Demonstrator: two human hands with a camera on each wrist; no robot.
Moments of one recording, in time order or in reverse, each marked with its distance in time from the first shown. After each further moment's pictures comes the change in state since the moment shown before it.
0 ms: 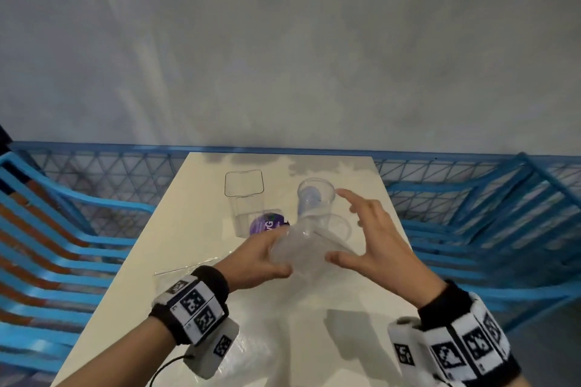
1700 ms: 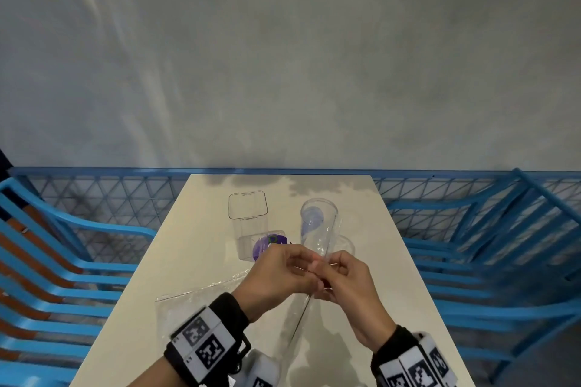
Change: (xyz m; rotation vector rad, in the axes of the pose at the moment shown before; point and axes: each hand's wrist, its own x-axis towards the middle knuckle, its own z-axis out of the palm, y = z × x) left_hand -0.003 0.040 0.011 -0.339 0.134 -0.121; right_hand 0.008 -0.035 0.067 1.072 0.179 0.536
